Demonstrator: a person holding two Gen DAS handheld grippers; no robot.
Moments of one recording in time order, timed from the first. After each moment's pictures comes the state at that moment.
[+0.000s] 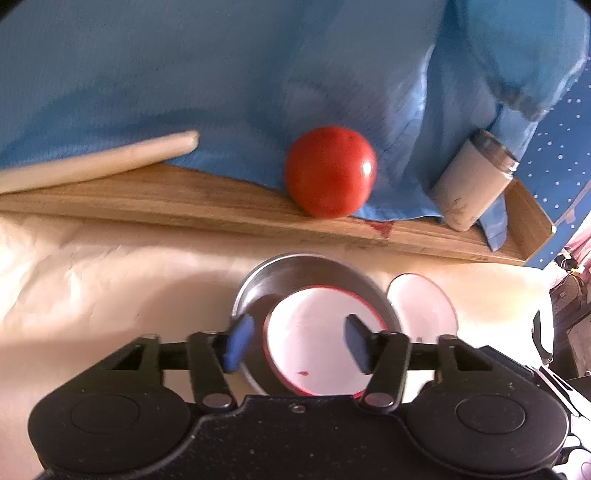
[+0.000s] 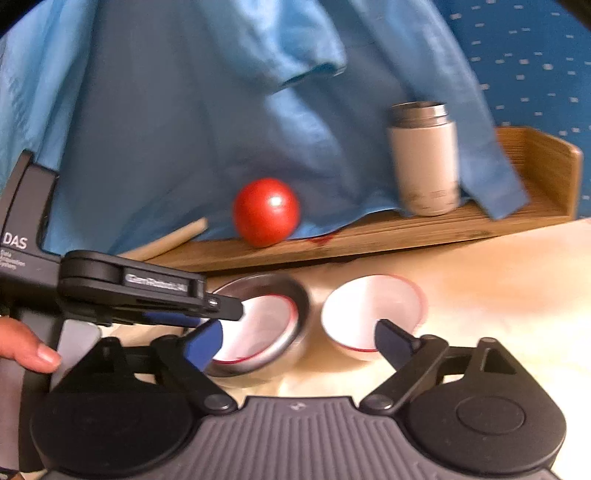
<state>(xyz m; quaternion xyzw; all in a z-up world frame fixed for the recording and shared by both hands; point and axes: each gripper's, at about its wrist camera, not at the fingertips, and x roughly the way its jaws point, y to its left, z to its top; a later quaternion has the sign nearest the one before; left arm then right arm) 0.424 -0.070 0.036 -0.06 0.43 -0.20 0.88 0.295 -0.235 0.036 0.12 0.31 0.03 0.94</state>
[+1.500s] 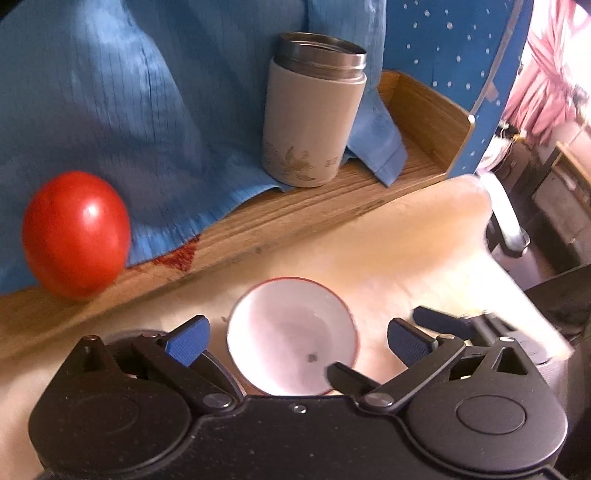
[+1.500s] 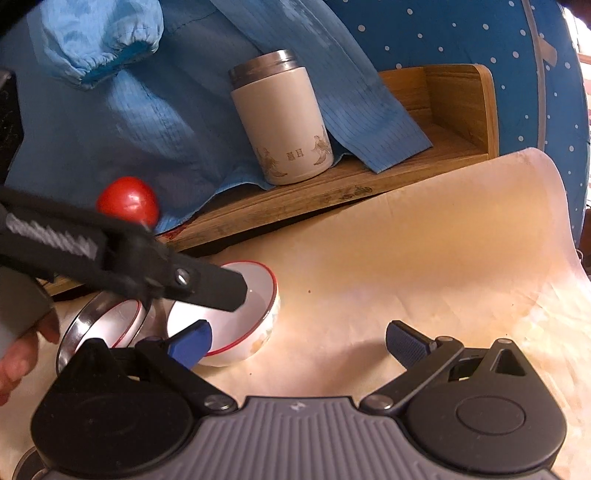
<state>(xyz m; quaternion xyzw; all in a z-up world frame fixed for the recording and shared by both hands) 0.441 -0.209 0.025 0.11 0.45 -0.36 0.81 0.313 -0.309 -0.011 0.17 0.32 -0.05 0.93</state>
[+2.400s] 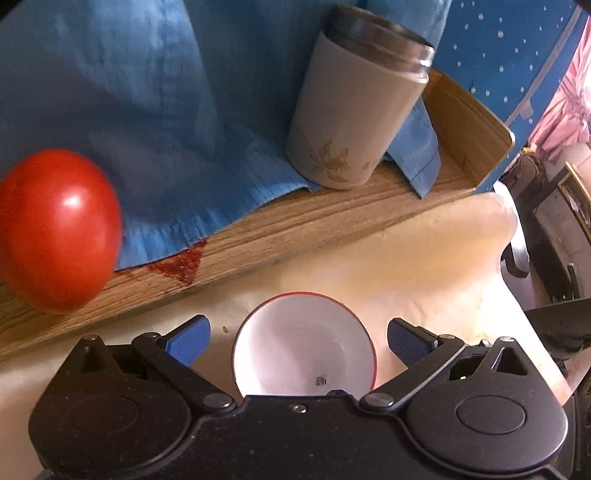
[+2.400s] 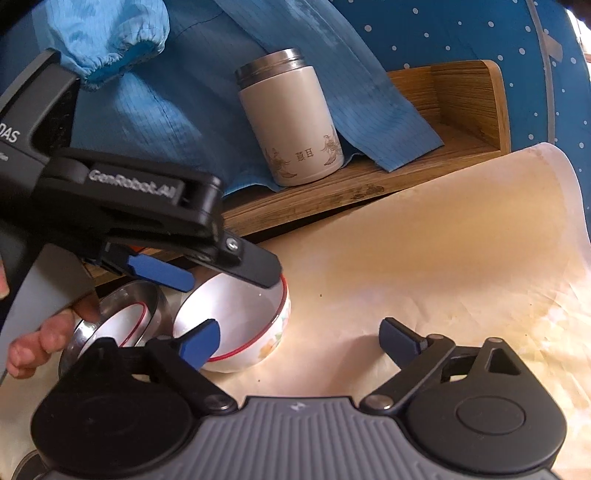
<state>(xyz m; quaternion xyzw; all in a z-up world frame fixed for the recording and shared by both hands) 0.478 -0.212 0.006 0.08 0.49 -0.34 0.80 0.312 -0.308 -0.021 0.17 0.31 -0.04 0.94</state>
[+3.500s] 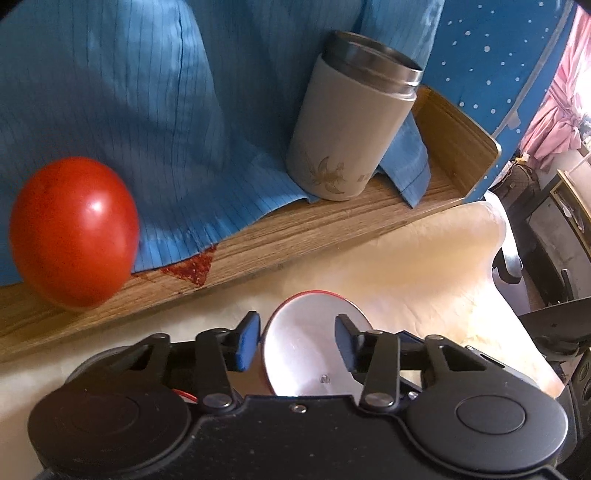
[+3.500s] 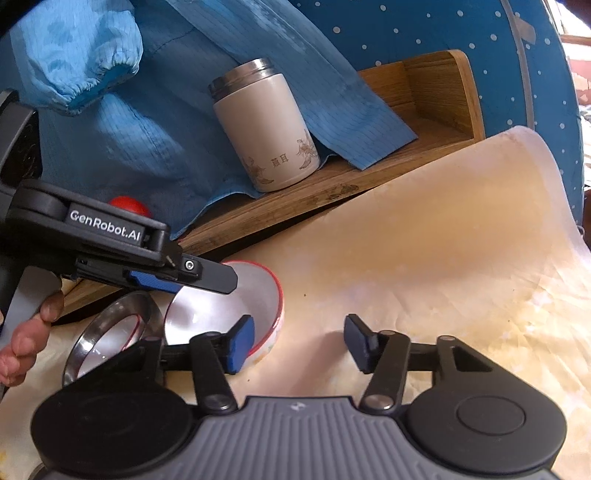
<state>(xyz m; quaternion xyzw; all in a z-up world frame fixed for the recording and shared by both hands) 0.468 -0.195 0.016 0.07 0.46 -0.35 0.82 0.306 -0.320 -0.020 0.21 0.30 -0.05 0.93</state>
